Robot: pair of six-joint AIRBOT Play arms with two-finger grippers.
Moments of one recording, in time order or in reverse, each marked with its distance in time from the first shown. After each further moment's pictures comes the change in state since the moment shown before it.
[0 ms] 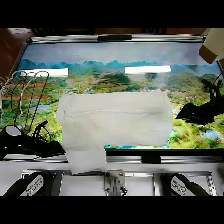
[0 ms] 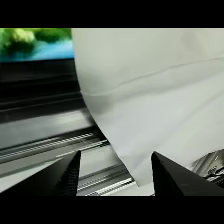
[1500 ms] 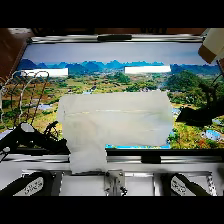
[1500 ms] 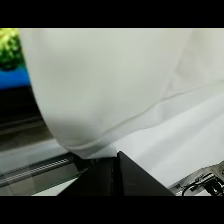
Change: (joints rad) left arm -0.177 -0.167 0.017 -0.089 0.110 -0.080; right arm 0.000 -0.008 -0.104 -0.043 -0.068 -0.044
